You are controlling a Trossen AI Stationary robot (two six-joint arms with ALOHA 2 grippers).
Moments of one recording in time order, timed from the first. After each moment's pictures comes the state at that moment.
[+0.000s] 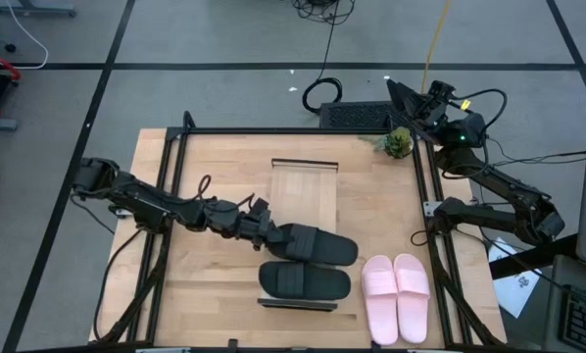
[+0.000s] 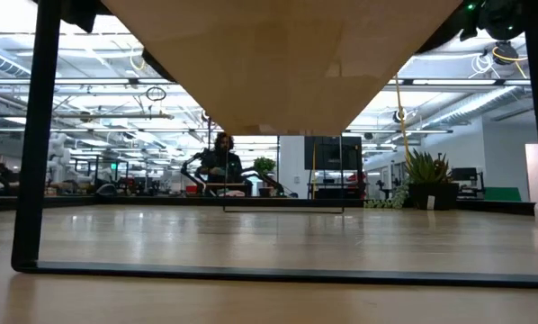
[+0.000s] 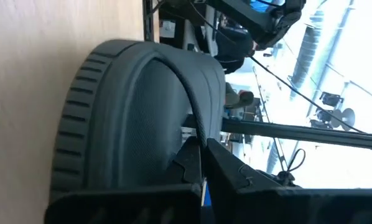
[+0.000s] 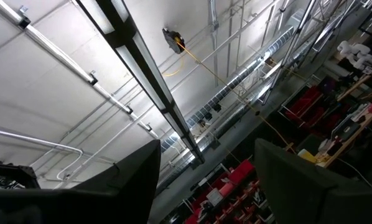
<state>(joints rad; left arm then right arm) -0.22 1.43 0.72 0.58 -0.02 -1.64 -0.88 0.95 0.66 0.97 -0.37 1.19</state>
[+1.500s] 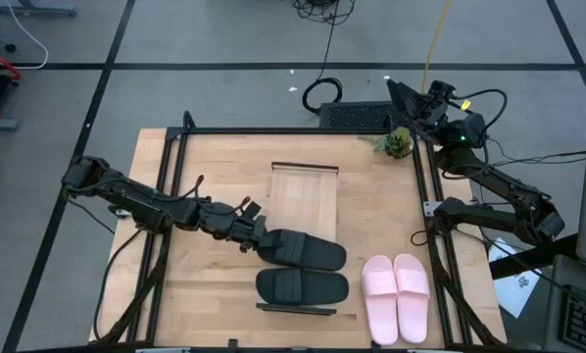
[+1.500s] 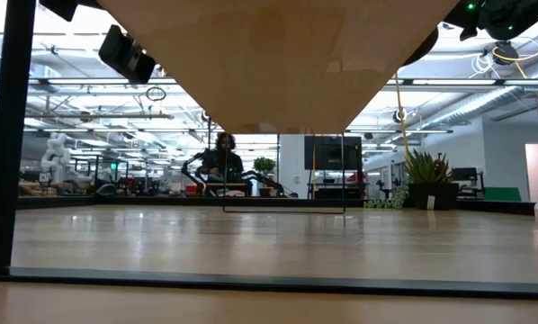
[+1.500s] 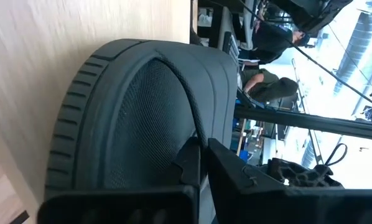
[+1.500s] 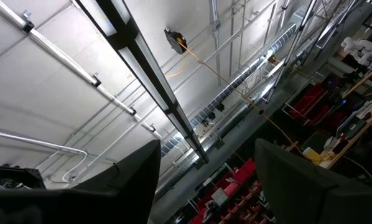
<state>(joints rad) -0.26 1.32 0.72 0.32 0.01 -1.65 -0.88 0.95 0.66 0.98 -0.37 1.22</state>
